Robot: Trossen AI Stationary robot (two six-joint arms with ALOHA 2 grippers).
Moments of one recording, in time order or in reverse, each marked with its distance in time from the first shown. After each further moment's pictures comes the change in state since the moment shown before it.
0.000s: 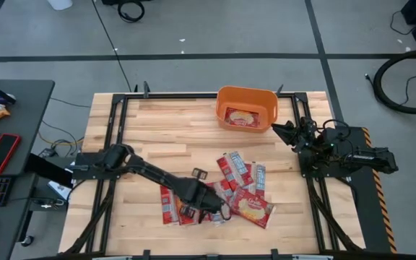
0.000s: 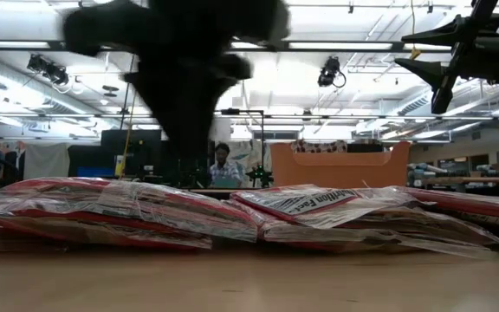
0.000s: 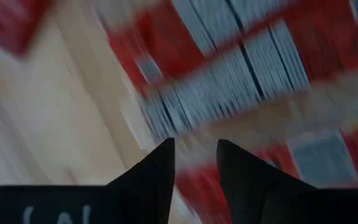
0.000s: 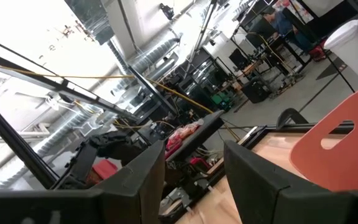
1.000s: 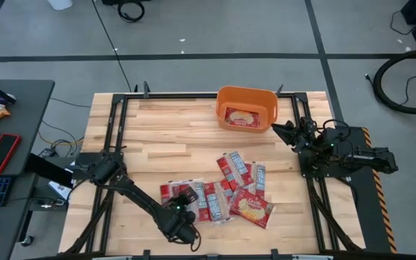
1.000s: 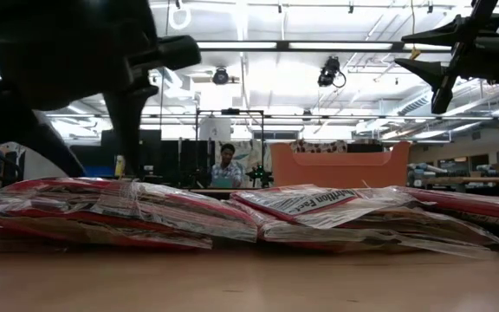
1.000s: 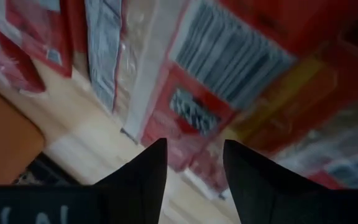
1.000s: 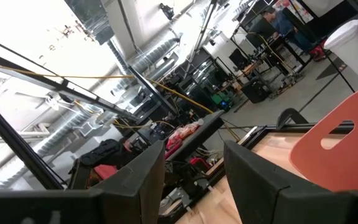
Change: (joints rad) left arm -0.236 0.000 -0.220 0.037 -0.349 0.297; right arm 0.000 0.000 0.000 0.000 0.000 0.000
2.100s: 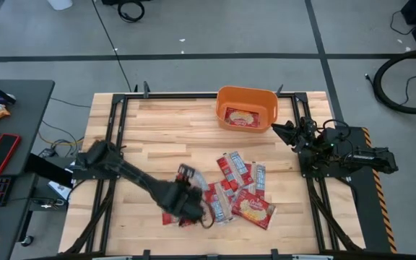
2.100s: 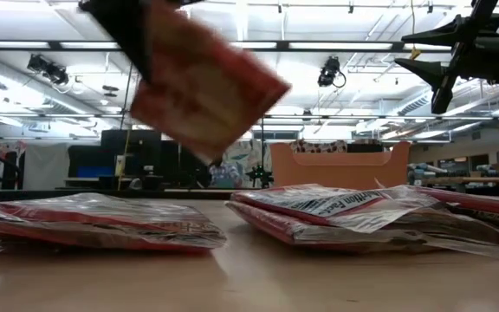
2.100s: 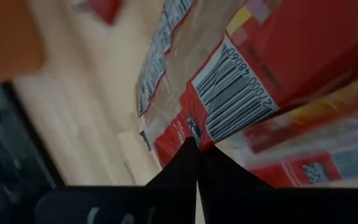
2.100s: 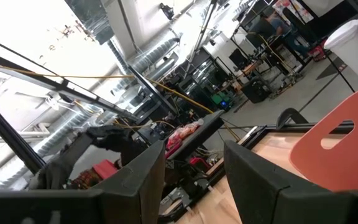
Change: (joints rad) left arm 0.165 -0.190 0.178 -0.184 0.091 -0.351; right arm 0.000 0.000 0.000 0.000 0.000 0.000
